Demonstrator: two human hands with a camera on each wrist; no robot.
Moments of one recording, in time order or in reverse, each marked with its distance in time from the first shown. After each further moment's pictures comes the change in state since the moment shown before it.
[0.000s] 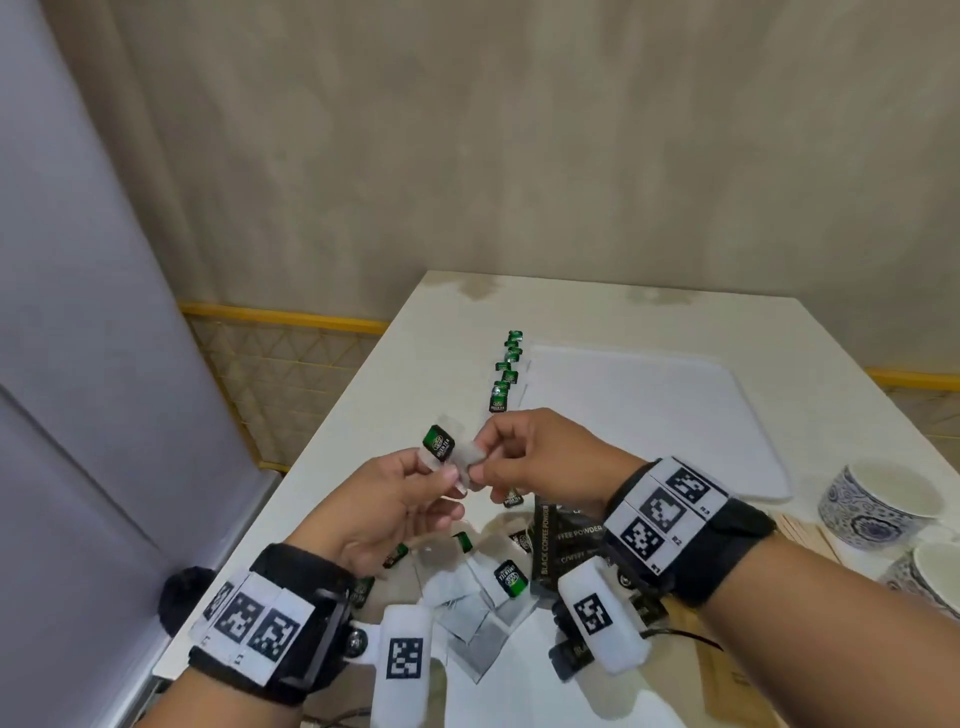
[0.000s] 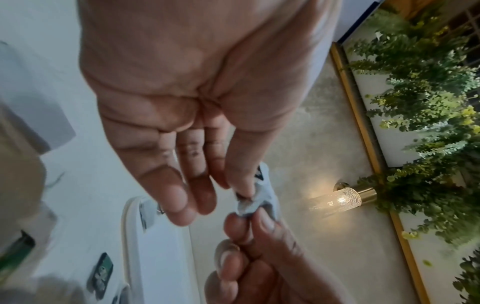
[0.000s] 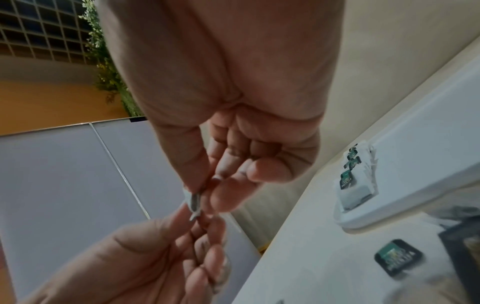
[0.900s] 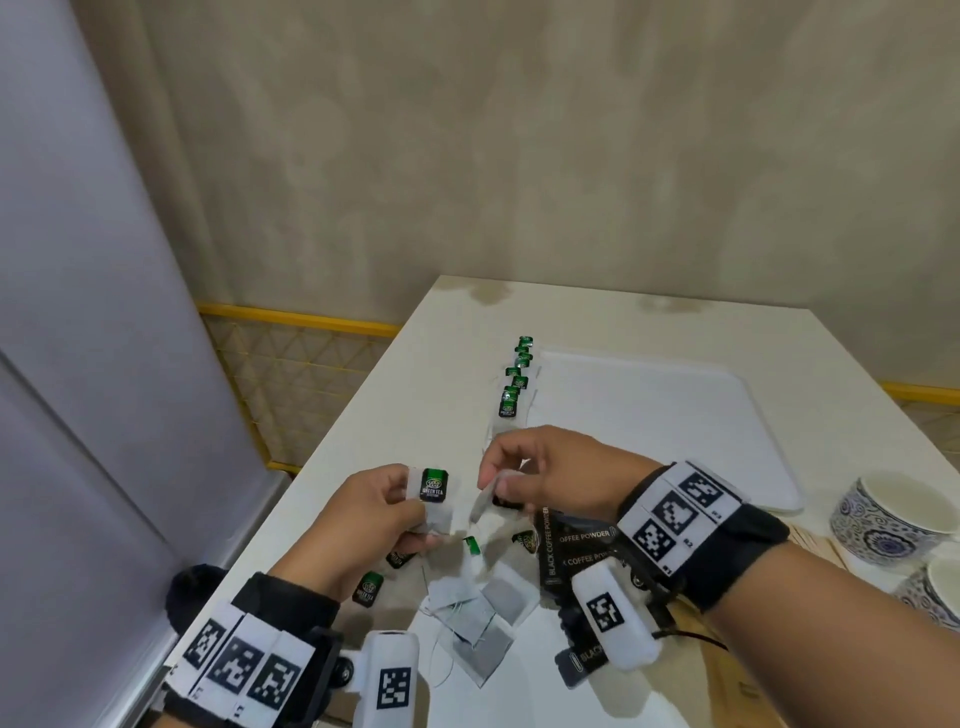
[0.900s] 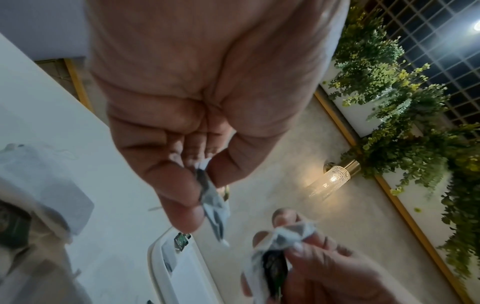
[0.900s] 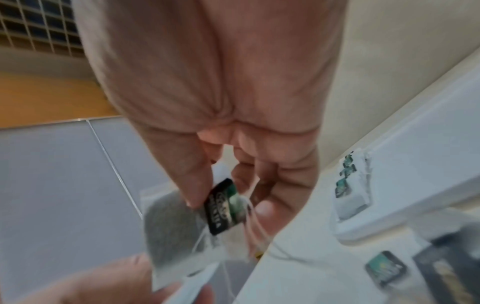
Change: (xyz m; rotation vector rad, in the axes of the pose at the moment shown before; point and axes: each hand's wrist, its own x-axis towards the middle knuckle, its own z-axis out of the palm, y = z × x) left_hand -0.017 -0.014 -0.017 0.306 0.146 0.128; right_hand -0.002 0.003 -0.009 -0.331 -0.156 -0.048
